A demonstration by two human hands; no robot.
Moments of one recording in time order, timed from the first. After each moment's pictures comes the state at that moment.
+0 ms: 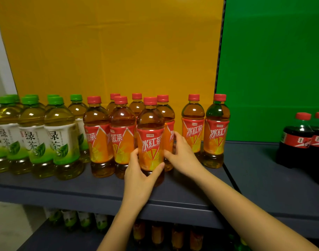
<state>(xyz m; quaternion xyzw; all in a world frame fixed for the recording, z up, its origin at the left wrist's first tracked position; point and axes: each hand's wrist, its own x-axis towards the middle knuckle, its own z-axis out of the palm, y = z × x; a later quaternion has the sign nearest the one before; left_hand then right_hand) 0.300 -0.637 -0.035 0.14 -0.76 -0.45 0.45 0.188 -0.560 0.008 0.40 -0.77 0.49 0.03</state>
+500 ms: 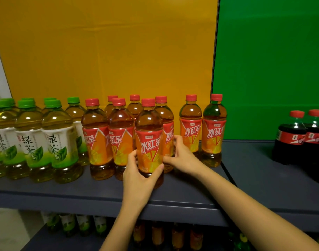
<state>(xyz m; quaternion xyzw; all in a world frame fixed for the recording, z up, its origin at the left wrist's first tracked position) 0.304 -0.636 -0.033 0.12 -0.74 -0.46 0.47 0.184 -0.551 0.010 0.43 -0.76 0.48 -0.08</state>
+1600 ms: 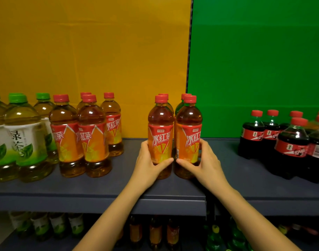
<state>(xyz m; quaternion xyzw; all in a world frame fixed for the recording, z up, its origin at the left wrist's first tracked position) 0.245 -0.586 -0.023 0.04 -0.81 -0.47 0.35 0.171 -0.427 -0.018 0.31 -0.82 0.45 0.17</state>
